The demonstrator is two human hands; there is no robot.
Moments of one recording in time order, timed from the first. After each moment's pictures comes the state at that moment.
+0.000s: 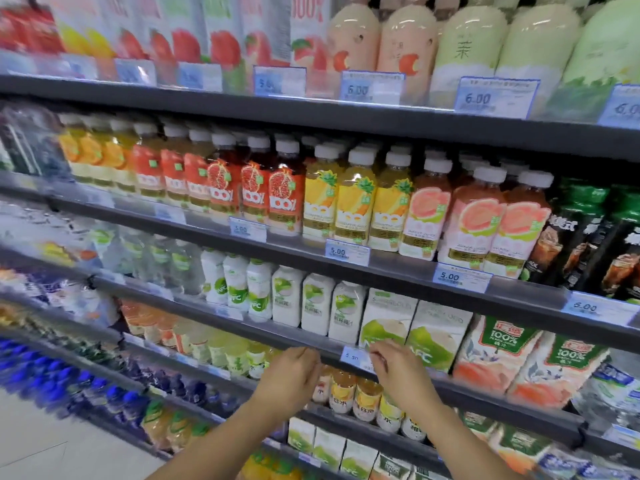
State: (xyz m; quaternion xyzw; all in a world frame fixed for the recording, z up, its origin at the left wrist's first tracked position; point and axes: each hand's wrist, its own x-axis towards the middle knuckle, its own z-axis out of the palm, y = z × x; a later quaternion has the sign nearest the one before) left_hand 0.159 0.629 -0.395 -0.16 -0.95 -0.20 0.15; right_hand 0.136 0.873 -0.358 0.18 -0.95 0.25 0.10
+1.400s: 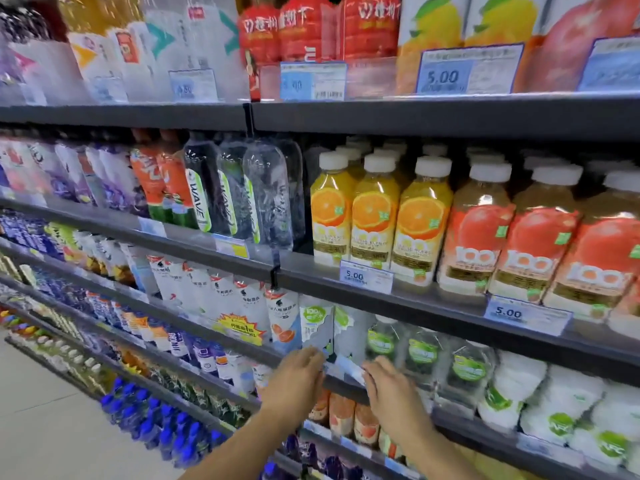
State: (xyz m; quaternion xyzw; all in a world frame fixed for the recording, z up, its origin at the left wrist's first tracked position) left_hand -0.002 0.044 -0.408 -0.09 -0.97 -0.13 0.16; right_hand -0.018 0.257 -0.397 0.20 -0.94 0.25 0.07
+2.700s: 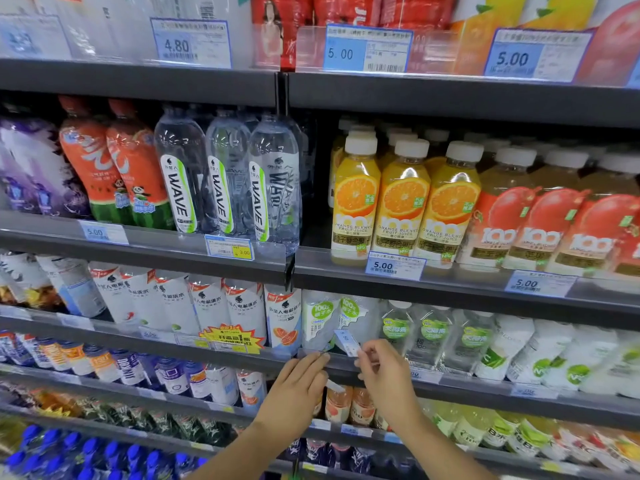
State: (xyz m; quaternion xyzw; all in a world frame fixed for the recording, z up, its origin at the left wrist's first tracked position) left_hand -0.011 -0.017 -0.449 -0.31 -0.94 -0.06 0.13; right_hand -0.011 0.193 -0.406 0.04 -0.90 0.40 0.17
